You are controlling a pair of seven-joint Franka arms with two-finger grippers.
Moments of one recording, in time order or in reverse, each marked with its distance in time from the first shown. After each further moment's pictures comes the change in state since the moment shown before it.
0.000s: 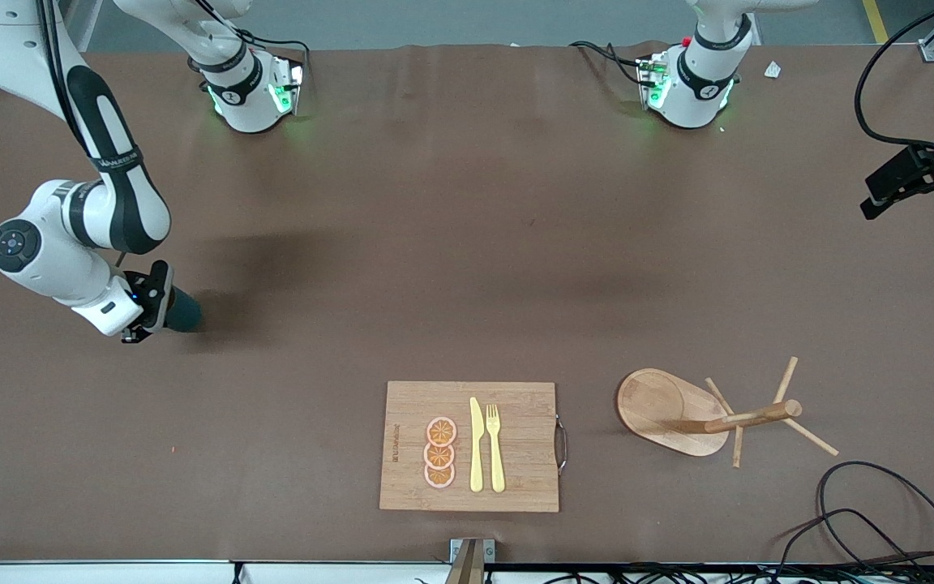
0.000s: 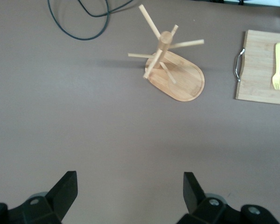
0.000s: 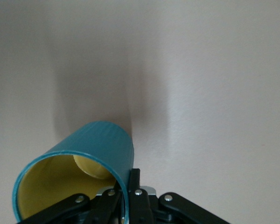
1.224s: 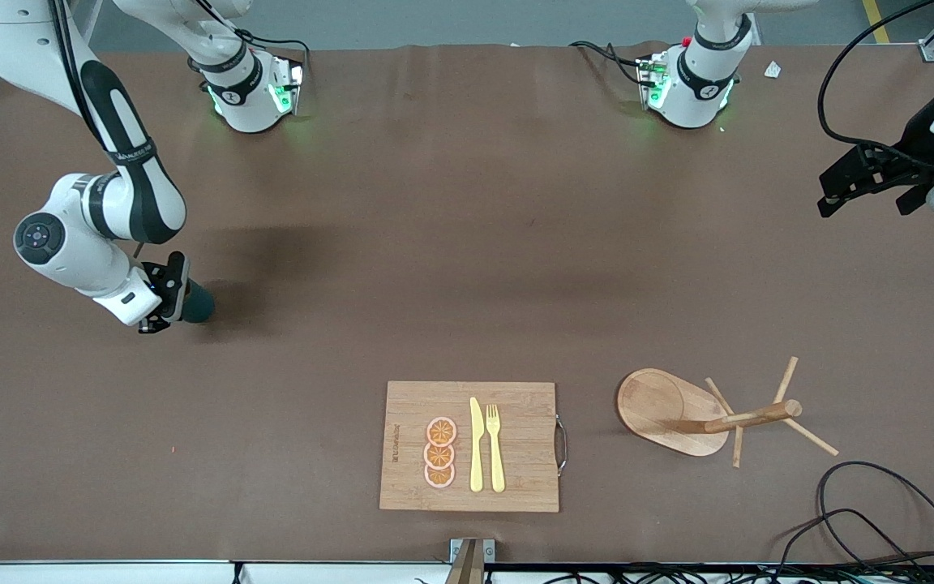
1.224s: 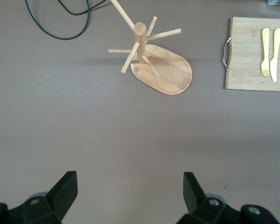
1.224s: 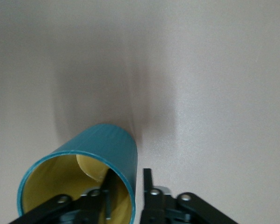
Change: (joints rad) left arm 0.000 -0.002 -0.057 -0.022 0.000 0.014 0.000; right arm 0.021 -0.019 0.020 -0.042 -0.007 -0.012 0.053
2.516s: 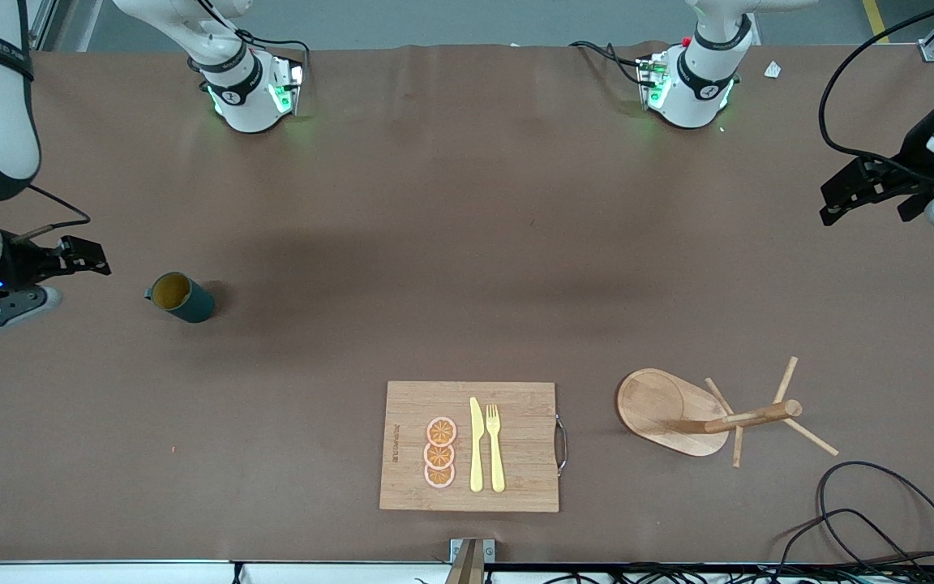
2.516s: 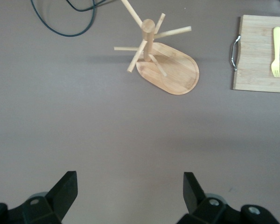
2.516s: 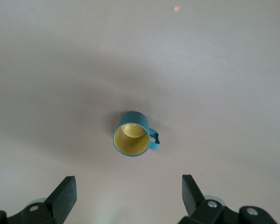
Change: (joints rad) left arm 0.010 0.003 0.000 -0.031 0.006 0.019 -0.006; right arm 0.004 -0.106 0.003 0.622 0.000 -0.860 1.243
